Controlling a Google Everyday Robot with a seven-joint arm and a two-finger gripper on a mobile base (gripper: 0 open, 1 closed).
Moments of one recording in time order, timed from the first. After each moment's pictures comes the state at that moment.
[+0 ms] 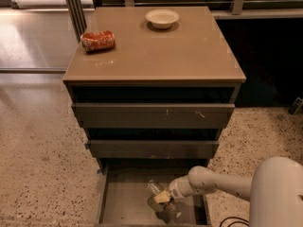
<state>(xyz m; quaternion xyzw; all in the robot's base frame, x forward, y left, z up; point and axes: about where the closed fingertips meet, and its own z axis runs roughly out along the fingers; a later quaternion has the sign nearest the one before) 0.507 -0.054 0.245 -0.31 0.89 0.31 0.16</state>
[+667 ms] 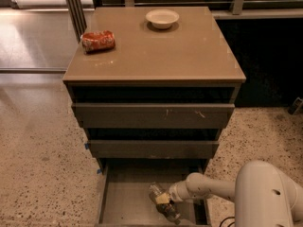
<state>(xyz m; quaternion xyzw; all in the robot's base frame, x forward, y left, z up) 0.526 -0.064 0.172 -0.28 0.90 0.28 0.17</state>
